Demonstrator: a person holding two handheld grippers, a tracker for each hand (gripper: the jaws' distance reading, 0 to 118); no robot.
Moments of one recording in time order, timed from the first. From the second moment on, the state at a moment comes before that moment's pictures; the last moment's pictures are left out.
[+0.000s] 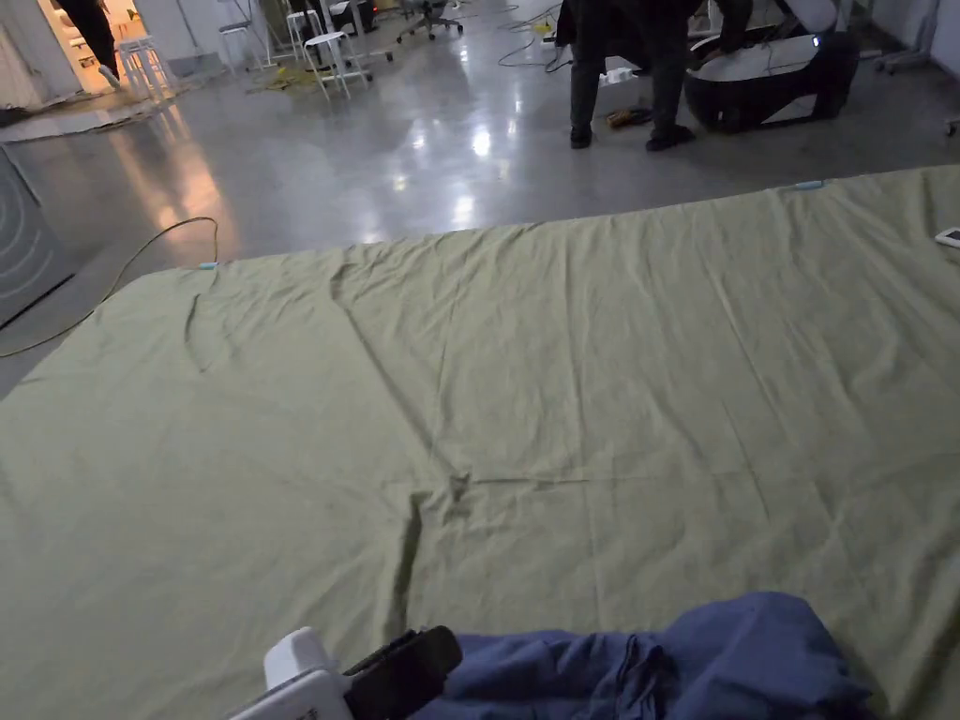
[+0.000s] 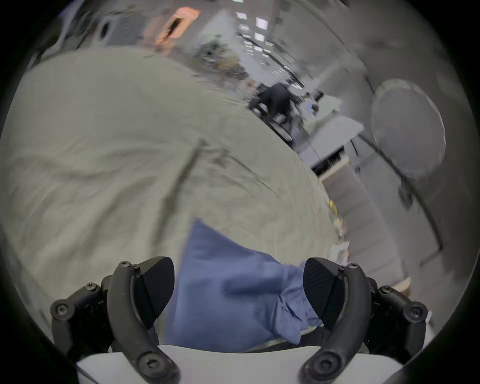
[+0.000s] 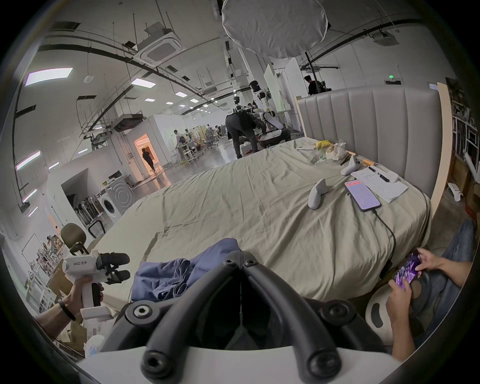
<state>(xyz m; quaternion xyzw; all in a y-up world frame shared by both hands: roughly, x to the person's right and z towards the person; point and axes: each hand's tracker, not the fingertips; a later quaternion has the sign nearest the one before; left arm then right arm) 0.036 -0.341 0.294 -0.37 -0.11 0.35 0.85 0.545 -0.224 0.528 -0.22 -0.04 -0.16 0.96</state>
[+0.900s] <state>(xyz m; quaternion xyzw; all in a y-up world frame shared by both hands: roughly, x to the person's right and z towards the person) -0.034 -0.262 0.285 -0.31 -0.05 0.31 0.90 0.562 -0.246 0.535 -0.23 -0.04 -0.17 0.96</state>
